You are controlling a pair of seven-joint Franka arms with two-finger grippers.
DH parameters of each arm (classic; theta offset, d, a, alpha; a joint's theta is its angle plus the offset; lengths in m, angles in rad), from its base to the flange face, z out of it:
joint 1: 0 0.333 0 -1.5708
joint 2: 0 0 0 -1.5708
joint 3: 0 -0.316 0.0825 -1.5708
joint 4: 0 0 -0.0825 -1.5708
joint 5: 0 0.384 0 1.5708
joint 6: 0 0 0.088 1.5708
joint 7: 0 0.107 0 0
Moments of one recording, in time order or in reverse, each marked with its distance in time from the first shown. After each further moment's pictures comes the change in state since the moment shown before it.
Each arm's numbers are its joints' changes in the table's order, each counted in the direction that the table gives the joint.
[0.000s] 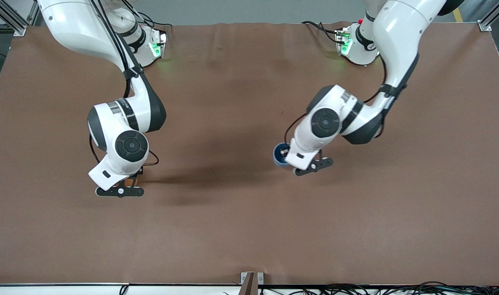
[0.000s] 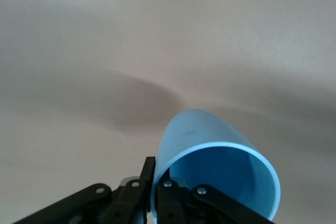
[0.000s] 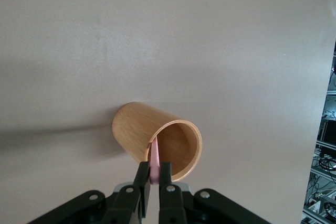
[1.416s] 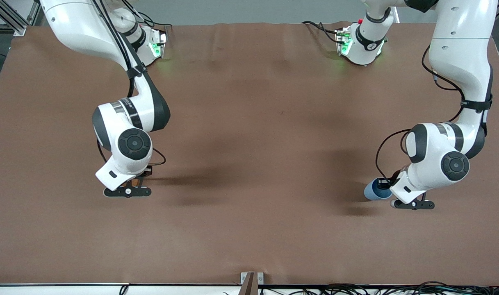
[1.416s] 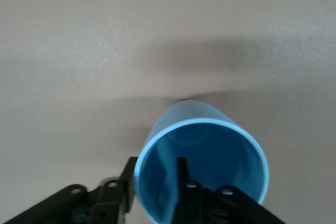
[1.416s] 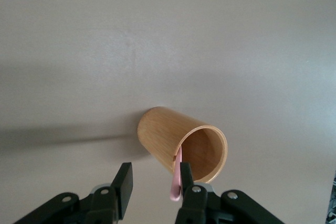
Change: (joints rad) left arm 0.121 -0.007 -0.529 -0.054 -0.183 0.129 1.060; right arm 0.008 0.008 -0.013 0.005 0.035 0.039 -0.005
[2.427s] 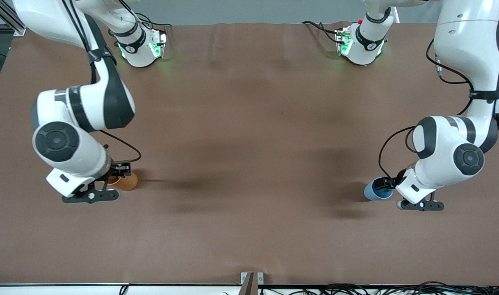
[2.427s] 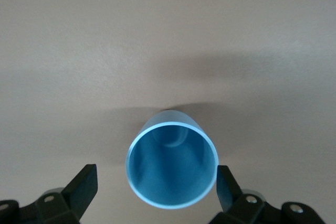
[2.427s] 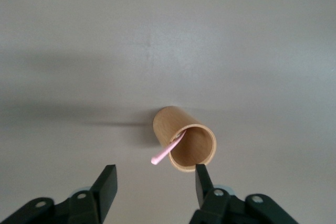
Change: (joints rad) left arm -0.005 -0.052 0.014 0.020 -0.028 -0.025 -0.010; right arm -0.076 -0.007 -0.003 0.222 0.216 -0.137 -0.238
